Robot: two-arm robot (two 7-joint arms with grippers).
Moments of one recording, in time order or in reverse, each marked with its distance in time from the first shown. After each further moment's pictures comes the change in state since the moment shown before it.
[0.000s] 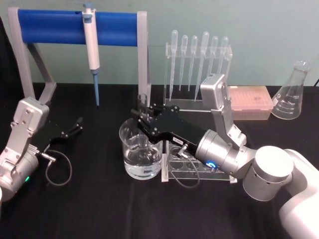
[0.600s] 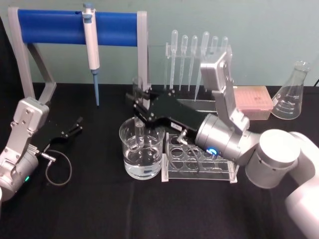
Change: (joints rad) left arm 0.000 0.000 0.000 0.000 0.000 0.000 0.000; right arm 0.034 0.040 -0.018 -0.118 0.029 0.082 -0.028
